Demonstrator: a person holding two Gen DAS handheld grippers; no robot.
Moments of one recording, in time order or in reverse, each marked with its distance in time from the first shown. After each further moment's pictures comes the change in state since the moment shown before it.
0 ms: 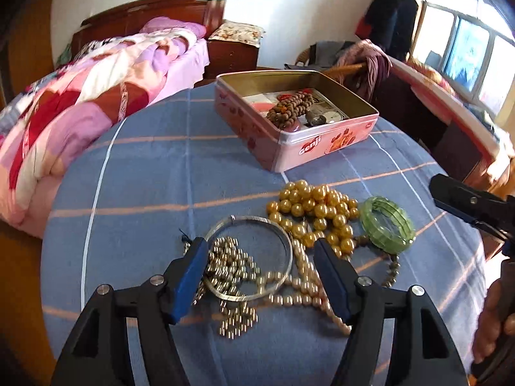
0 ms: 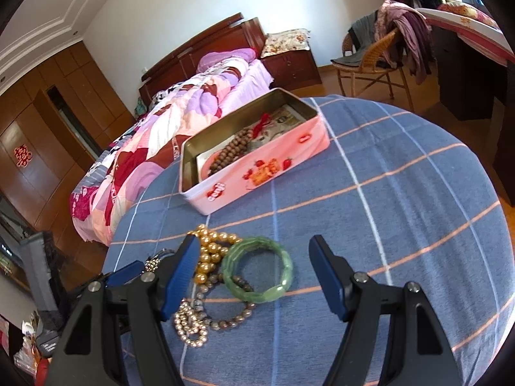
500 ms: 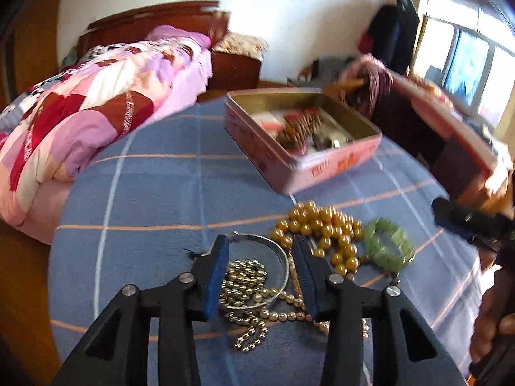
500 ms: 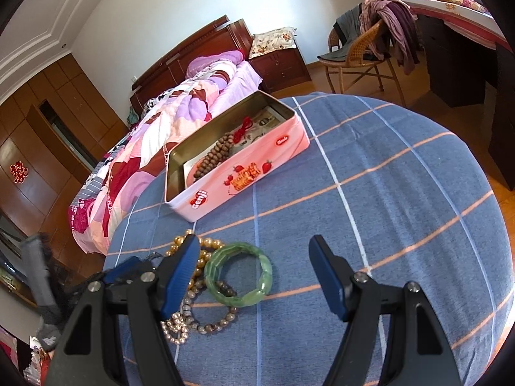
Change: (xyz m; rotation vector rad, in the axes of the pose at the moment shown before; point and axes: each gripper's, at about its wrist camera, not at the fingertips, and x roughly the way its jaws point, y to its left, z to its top) left arm -0.023 0.020 -0.002 -0.061 -0.088 -0.018; right arm -0.002 -0.014 0.004 0.047 -0.001 -0.005
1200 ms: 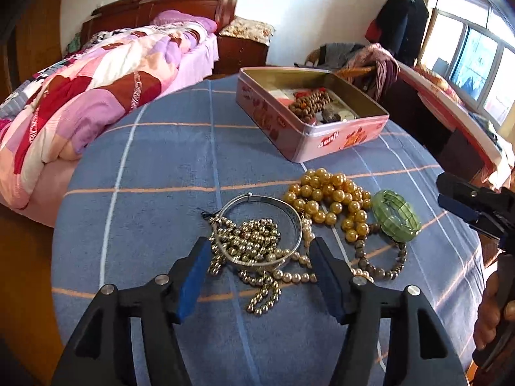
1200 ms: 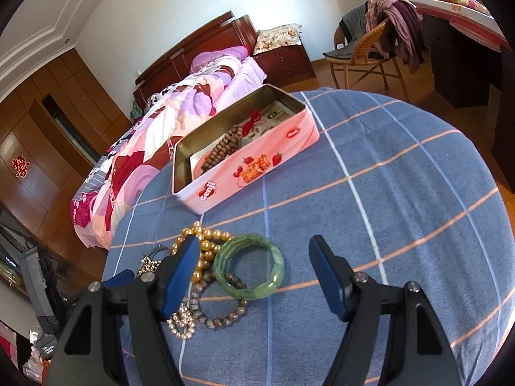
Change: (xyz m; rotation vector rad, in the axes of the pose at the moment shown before) left arm 0.013 -0.001 -0.010 0.004 0.101 0.027; right arm 0.001 0.006 -0.004 -0.006 0.016 0.010
